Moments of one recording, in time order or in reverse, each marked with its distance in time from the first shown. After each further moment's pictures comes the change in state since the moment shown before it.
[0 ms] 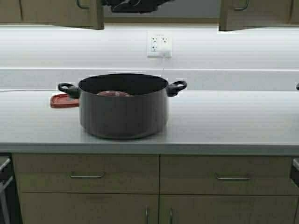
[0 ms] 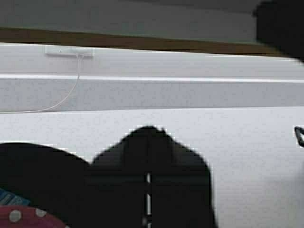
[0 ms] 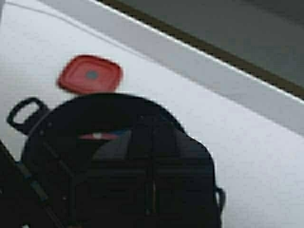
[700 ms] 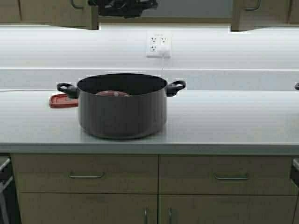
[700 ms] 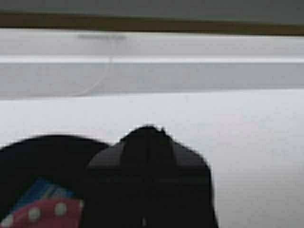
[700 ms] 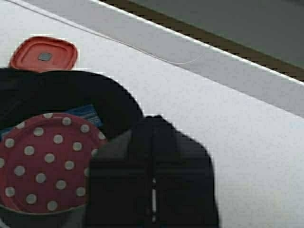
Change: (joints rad) left arm 0.127 -0.011 -0.017 0.051 0.115 0.012; right arm -0.132 -0.057 0.084 -0.002 0.003 0.015
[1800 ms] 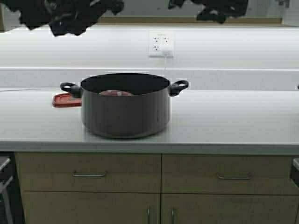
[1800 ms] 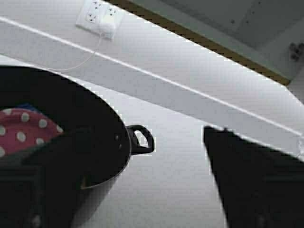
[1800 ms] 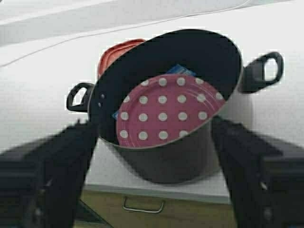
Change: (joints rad) left arm -0.186 -0.393 0.839 0.044 -0.615 -0.563; right arm 0.305 -0.160 0.615 0.026 -0.591 0.689
